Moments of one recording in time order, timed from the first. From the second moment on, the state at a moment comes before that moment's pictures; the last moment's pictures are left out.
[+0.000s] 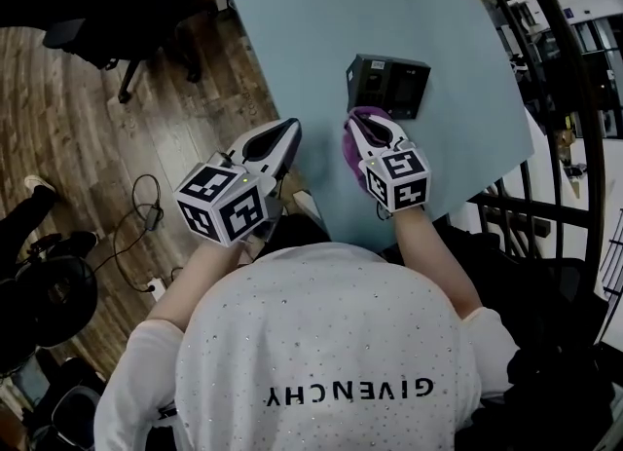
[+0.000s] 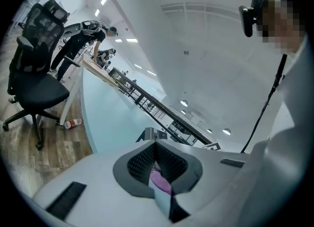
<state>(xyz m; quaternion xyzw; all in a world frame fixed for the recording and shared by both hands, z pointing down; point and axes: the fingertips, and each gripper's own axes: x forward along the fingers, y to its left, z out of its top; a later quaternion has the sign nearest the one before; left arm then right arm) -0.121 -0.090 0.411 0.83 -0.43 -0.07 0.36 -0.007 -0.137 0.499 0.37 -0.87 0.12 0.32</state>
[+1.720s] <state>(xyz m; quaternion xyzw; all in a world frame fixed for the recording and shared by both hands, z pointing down) -0.103 -0.071 0.416 0.81 -0.47 -0.05 0.36 0.121 -0.165 0.508 0.47 -0.81 0.18 0.29</state>
